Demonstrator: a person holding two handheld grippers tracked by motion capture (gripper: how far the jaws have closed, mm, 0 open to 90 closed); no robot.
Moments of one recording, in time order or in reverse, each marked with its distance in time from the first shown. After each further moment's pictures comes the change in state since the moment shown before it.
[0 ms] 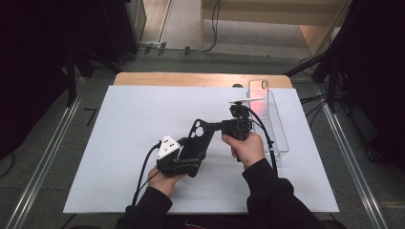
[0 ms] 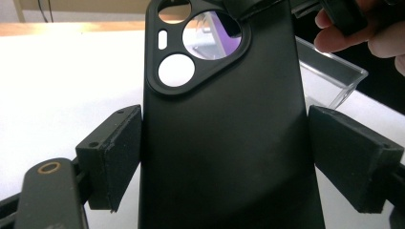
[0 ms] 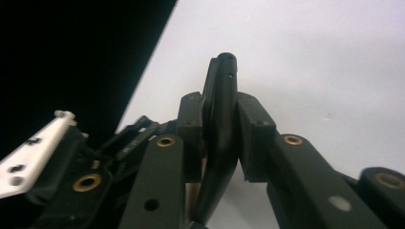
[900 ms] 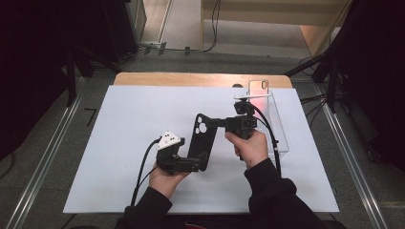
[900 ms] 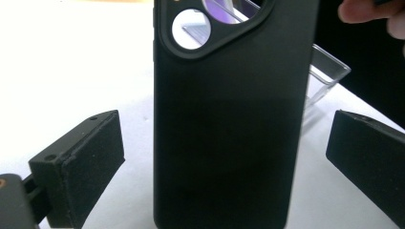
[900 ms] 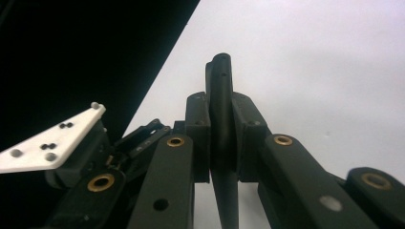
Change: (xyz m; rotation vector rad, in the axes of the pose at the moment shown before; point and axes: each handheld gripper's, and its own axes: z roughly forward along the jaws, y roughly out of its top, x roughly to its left) left arm 0.001 0.019 -0.002 0.127 -0.057 -0.071; right arm 0.015 0.002 -0.018 -0.064 -0.017 -0.078
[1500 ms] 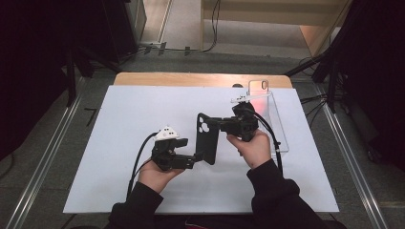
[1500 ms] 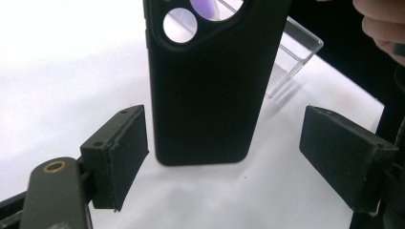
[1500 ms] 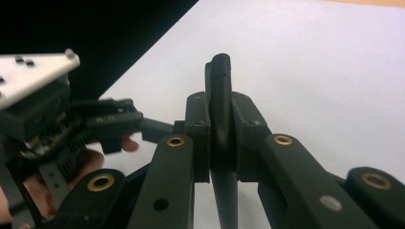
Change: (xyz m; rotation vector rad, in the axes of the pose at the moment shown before) left arm 0.005 0.023 -0.016 0.142 -0.079 0.047; right arm 0.015 -0.005 -0.006 -0.022 -0.105 -0.287
